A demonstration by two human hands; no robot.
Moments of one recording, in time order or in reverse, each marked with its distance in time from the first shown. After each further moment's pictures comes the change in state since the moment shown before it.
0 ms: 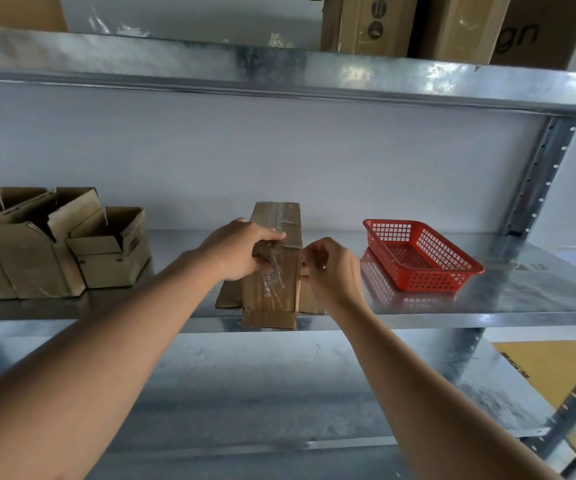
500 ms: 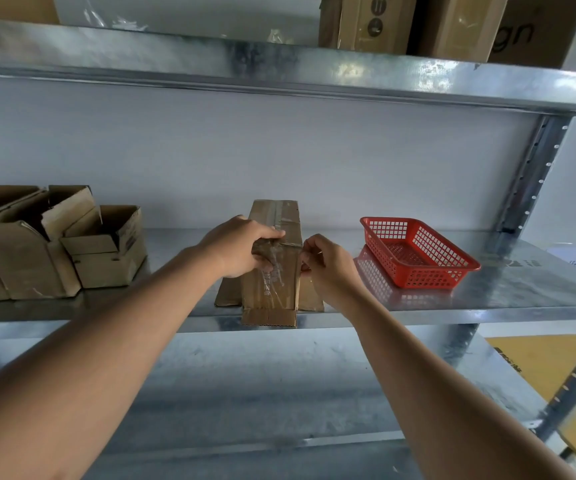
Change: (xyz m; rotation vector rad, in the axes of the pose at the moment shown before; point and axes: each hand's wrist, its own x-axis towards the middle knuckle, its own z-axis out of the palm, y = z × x) left_hand 0.003 -0.003 0.001 0.005 -0.028 -0.020; right_hand 0.005 -0.008 -0.009 -0.045 -0.213 0.025
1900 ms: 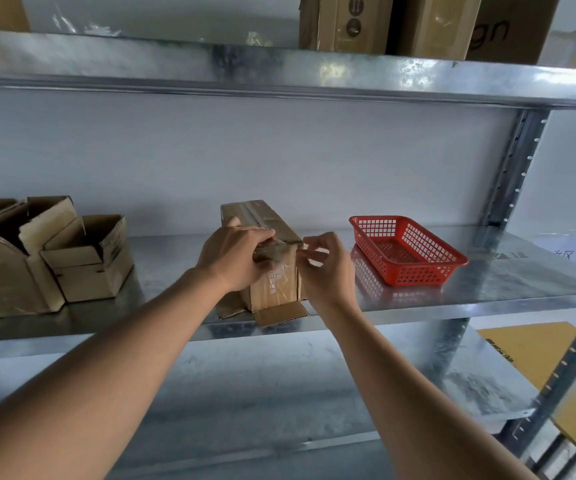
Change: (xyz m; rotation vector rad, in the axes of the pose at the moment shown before) left_hand 0.007 0.010 0.024 0.211 0.266 0.067; right_hand -0.013 -0.001 0.006 0.153 0.337 0.044
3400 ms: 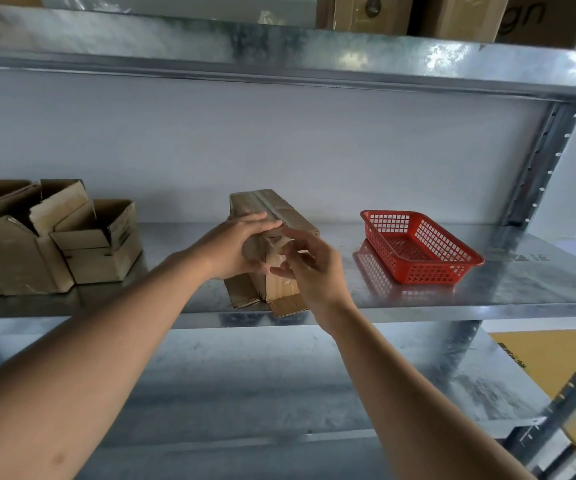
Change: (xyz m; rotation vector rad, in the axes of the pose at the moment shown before) left_hand 0.001 -0.031 0.003 -0.296 -0.222 -0.001; right_hand -0.011 0.001 0.012 0.474 -0.328 0.021
